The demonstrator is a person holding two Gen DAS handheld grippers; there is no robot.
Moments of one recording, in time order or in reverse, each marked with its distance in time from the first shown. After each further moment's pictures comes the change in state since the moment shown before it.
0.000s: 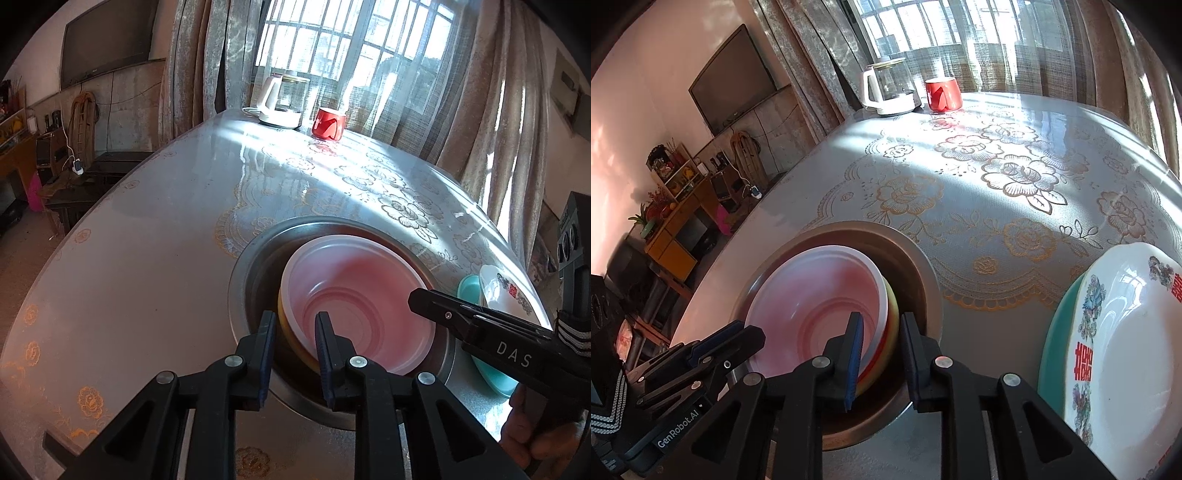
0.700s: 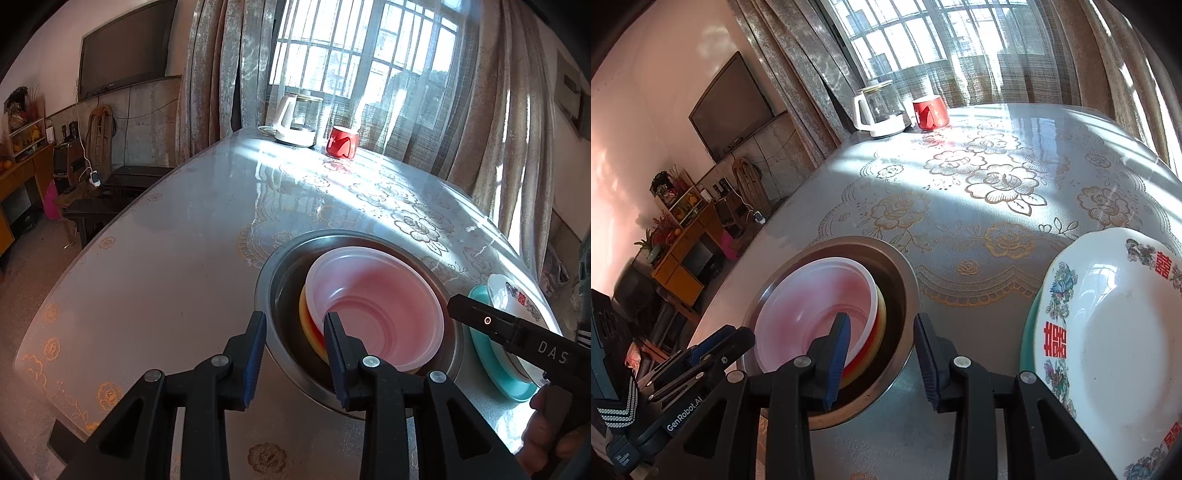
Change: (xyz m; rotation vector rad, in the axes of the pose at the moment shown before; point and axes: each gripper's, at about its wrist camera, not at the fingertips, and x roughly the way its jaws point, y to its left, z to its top) left arm -0.014 0.005 -0.008 -0.015 -0.074 0.054; right arm -0.028 -0.014 -0.014 0.060 -0.082 0.022
